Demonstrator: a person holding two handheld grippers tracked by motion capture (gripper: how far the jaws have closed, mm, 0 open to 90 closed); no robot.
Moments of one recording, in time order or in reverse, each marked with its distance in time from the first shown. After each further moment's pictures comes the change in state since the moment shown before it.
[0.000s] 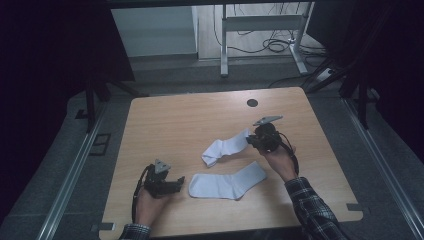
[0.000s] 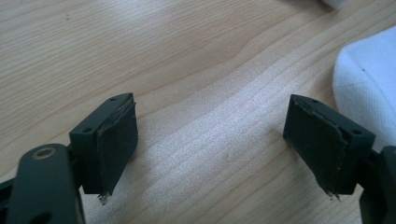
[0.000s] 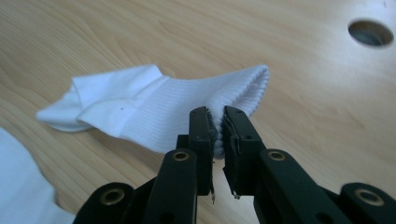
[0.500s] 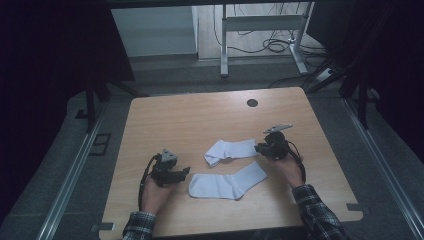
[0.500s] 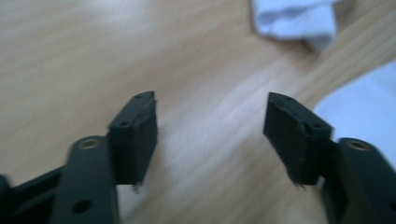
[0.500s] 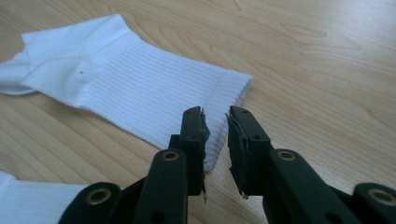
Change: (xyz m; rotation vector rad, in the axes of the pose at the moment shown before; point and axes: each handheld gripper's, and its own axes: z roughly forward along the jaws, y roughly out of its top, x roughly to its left) left arm -0.005 0.044 0.015 -0.008 -0.090 0.017; right arm -0.026 -0.041 0.012 0.027 0.013 0.077
